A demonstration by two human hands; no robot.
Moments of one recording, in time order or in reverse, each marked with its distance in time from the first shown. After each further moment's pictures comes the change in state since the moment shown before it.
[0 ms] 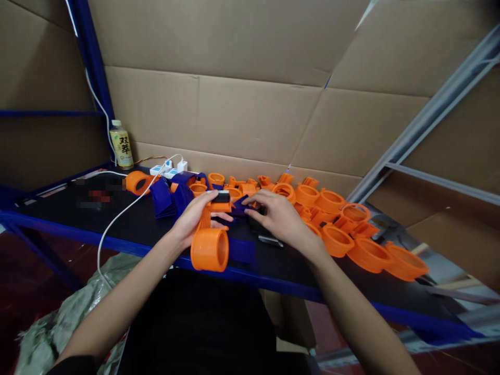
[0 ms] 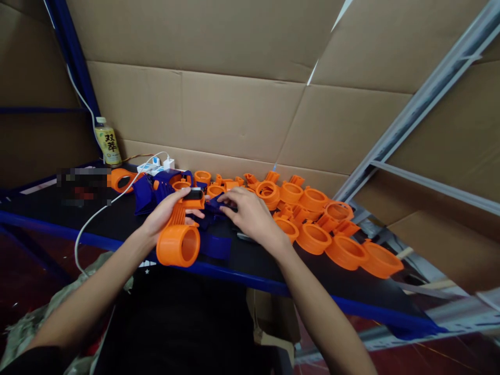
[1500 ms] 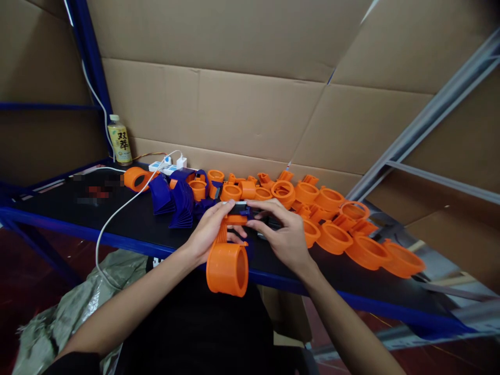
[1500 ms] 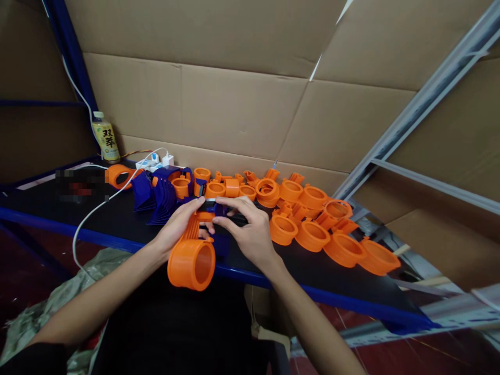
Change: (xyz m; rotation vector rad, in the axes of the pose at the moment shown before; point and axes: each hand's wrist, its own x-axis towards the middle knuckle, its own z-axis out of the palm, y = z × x) left_hand -0.019 -0.032 0.035 -0.047 -0.059 0.008; right_hand -0.041 -0.026 0.020 0.439 0.328 0.138
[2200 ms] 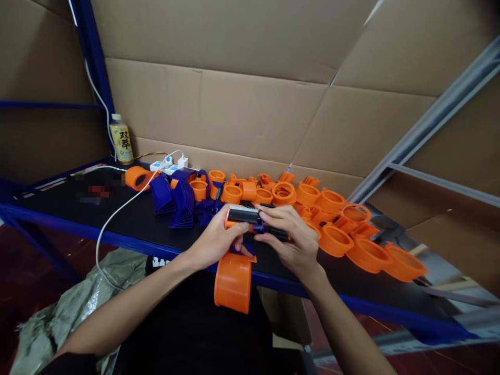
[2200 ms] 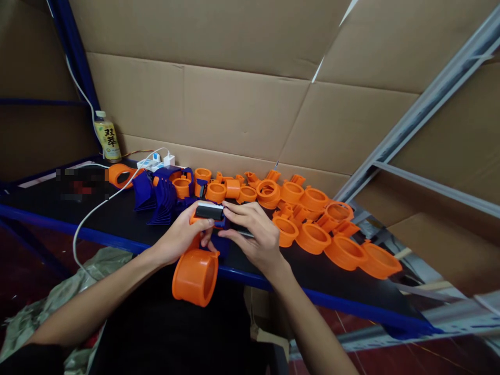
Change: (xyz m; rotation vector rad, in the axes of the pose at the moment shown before) left_hand -0.015 -0.004 0.010 0.267 -0.139 0.126; right_hand -0.005 0.011 -0.015 -0.139 0.043 -0.592
